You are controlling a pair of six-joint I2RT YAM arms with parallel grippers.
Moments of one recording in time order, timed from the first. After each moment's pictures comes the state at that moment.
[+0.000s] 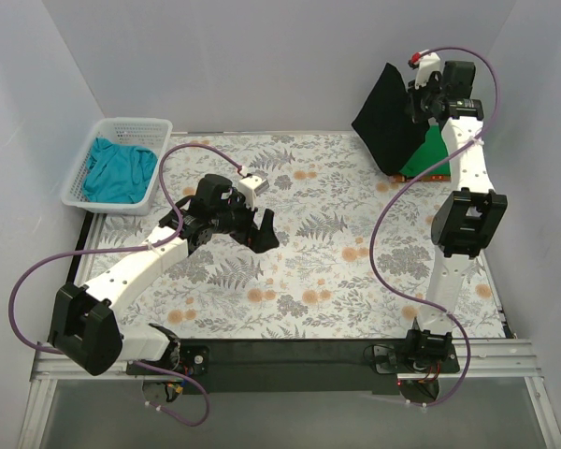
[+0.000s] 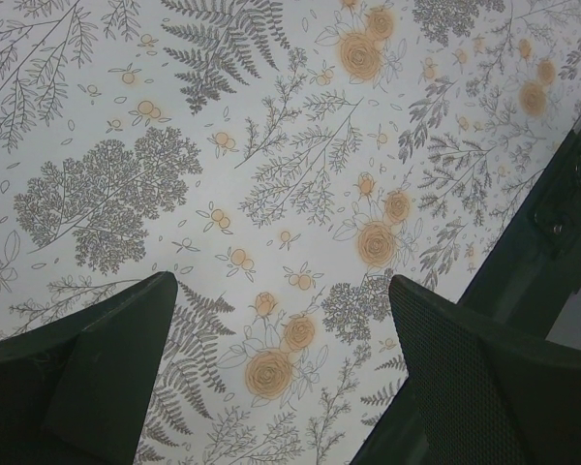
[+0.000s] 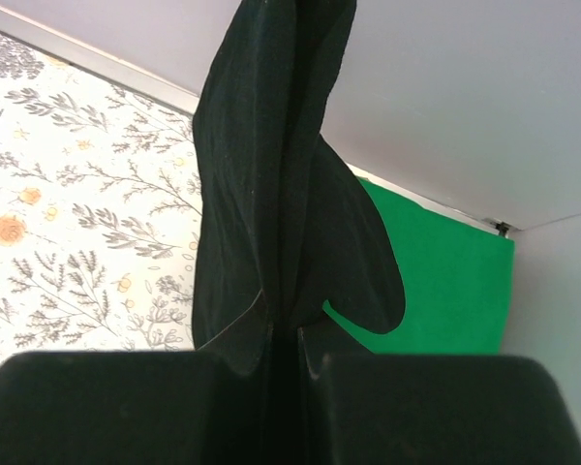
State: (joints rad) left arm -0.54 1.30 0.99 -0.38 0.46 -0.08; right arm -0.07 2.17 2.27 -0.61 -0.36 -0.36
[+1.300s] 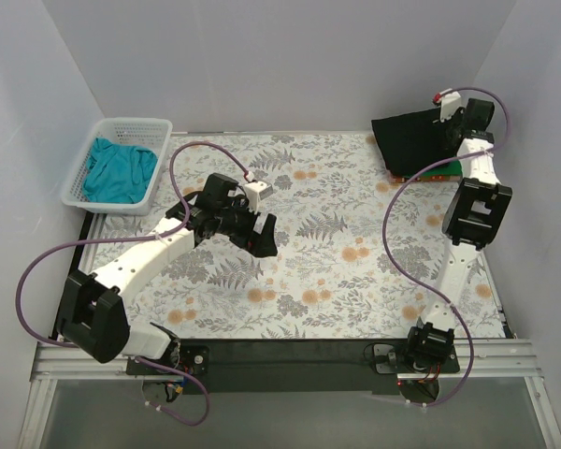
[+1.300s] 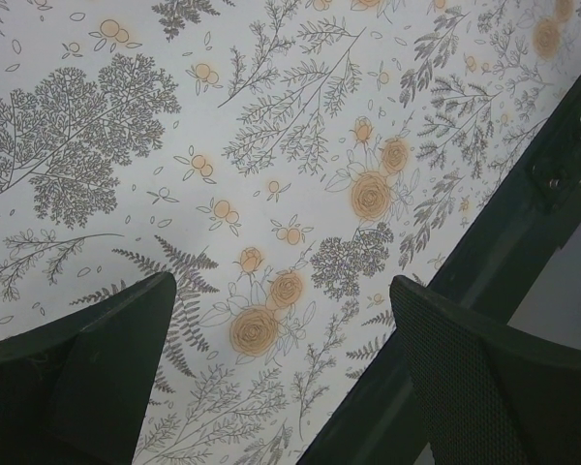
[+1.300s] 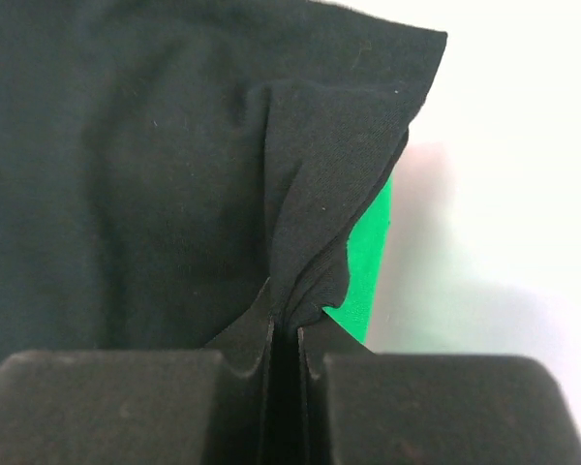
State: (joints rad) left arm -0.54 1.38 1.06 -0.54 0.49 -0.06; right arm -0.27 2.42 2.20 -0.34 -0.30 -0.60
